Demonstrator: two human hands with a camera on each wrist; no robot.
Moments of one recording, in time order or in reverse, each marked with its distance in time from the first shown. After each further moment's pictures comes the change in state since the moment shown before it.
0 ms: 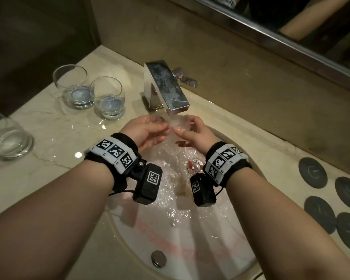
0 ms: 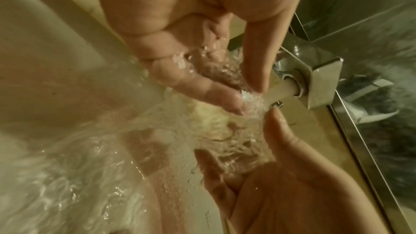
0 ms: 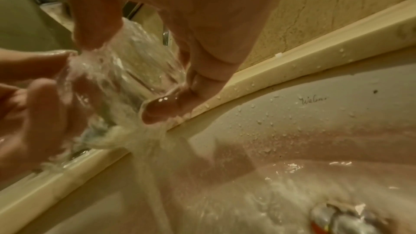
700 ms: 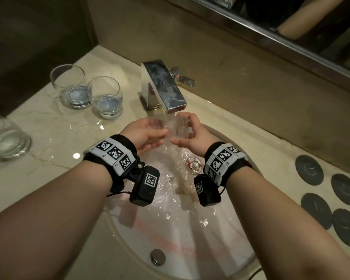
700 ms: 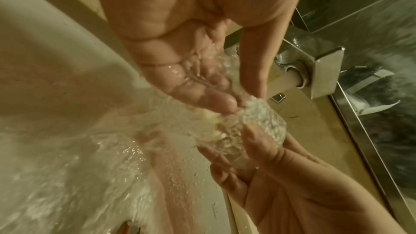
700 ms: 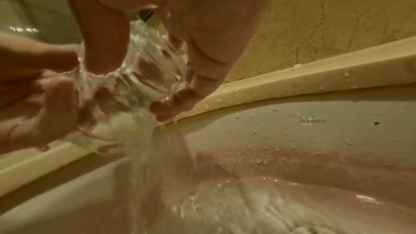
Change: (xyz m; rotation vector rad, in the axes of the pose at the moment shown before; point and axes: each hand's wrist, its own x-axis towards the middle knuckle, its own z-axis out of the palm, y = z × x) left_hand 0.000 -0.008 0.001 0.065 -0.020 -0.020; right_hand -0.009 -0.004 -0.004 -0.228 -0.062 -0.075
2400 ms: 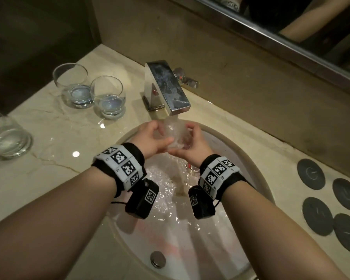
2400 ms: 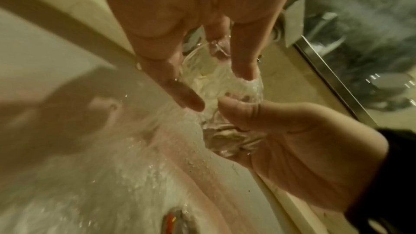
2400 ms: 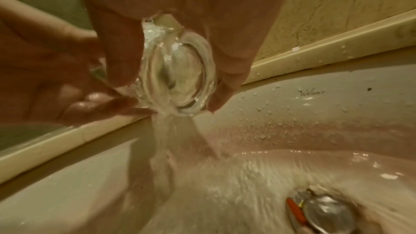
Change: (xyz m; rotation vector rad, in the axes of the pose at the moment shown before) left_hand 0.000 -0.018 0.005 0.484 0.112 0.135; right_hand -0.002 0.021 0.020 -0.048 0.120 0.065
